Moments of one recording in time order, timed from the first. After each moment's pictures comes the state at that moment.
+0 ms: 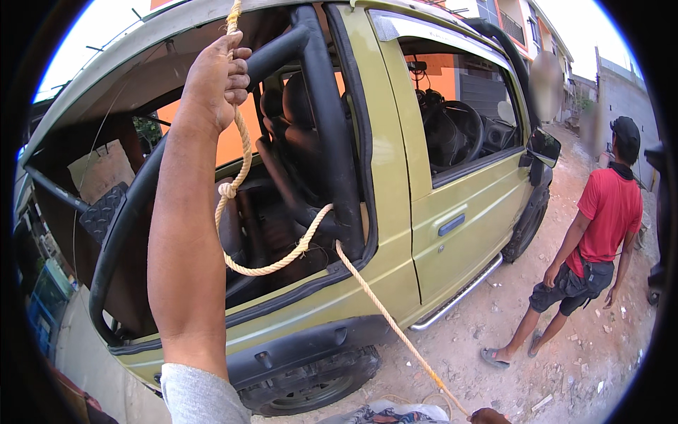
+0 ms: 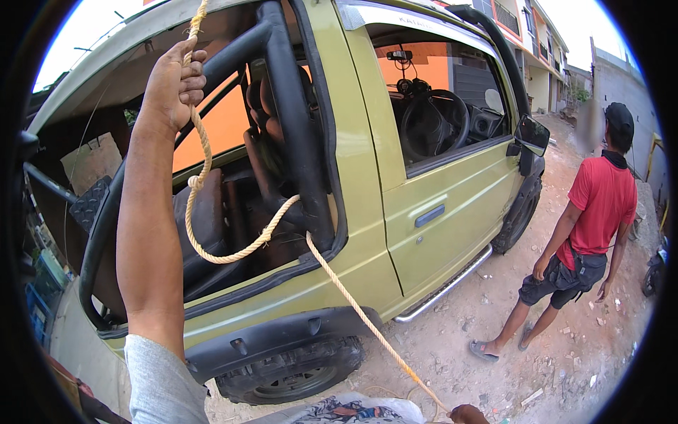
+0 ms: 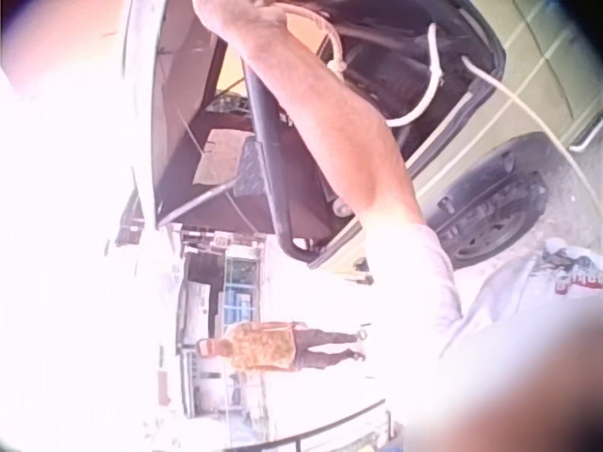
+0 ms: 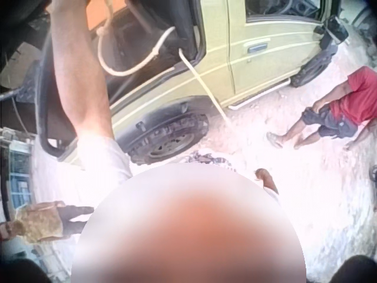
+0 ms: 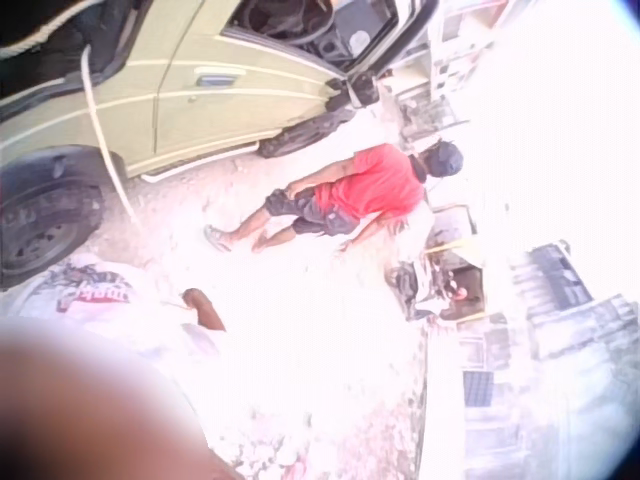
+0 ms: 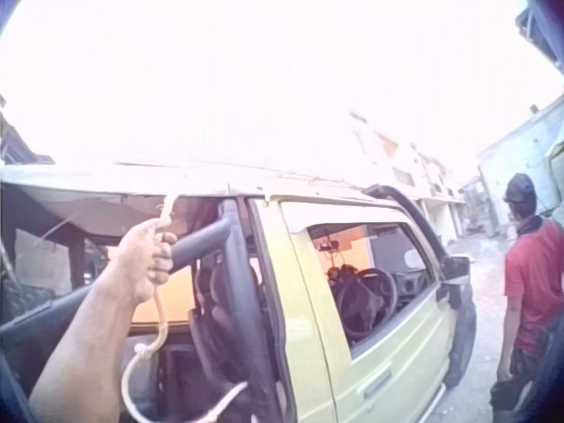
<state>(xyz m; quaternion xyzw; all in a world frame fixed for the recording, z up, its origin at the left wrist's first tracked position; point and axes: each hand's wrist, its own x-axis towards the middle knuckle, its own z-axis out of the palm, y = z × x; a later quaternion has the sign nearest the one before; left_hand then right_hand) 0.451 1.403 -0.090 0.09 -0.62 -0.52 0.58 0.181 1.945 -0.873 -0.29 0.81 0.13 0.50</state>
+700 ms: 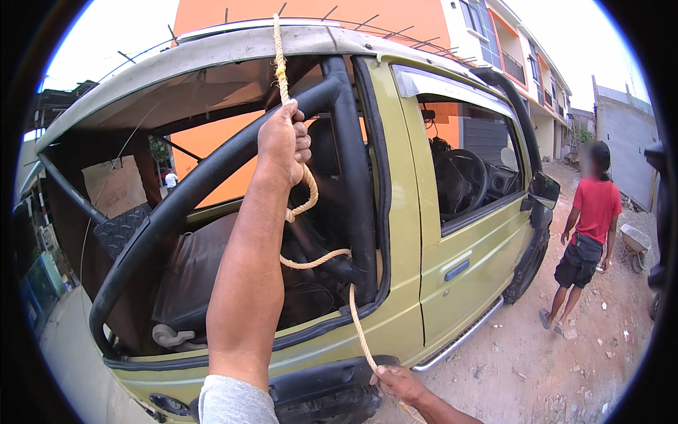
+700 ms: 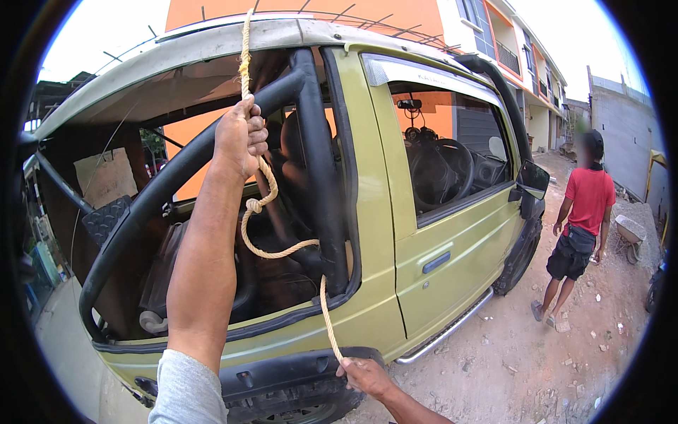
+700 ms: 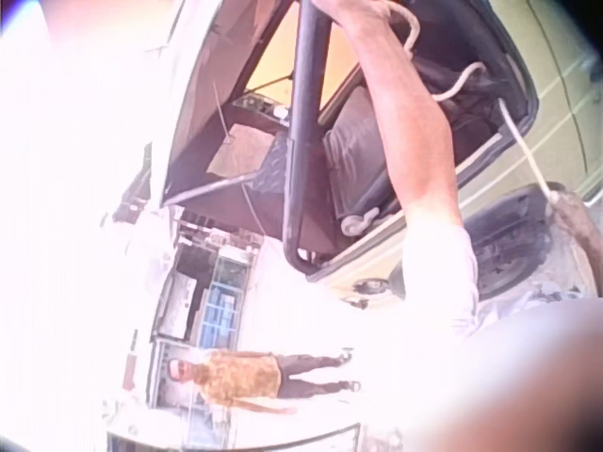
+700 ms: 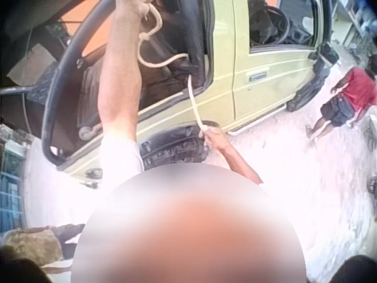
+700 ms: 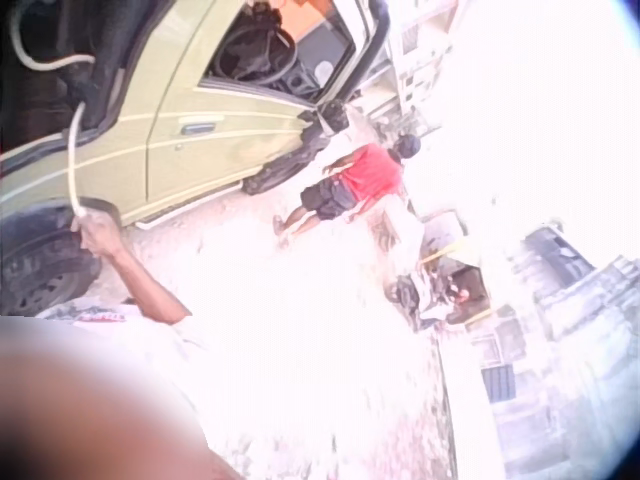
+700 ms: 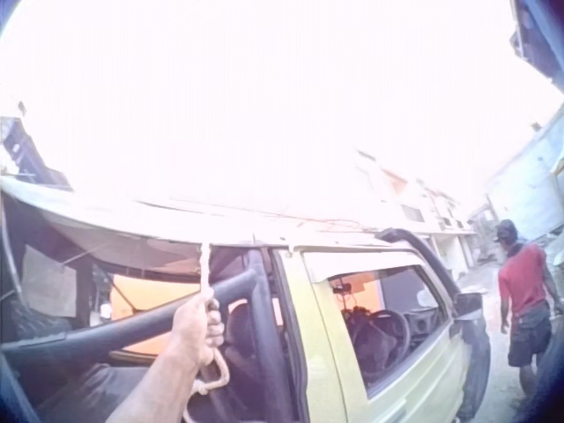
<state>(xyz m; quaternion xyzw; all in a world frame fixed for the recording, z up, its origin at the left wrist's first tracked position) 0.420 1.380 -0.113 0.04 -0.54 -0.64 0.55 0.309 1.602 -0.545 -0.40 0.51 -0.54 0.54</state>
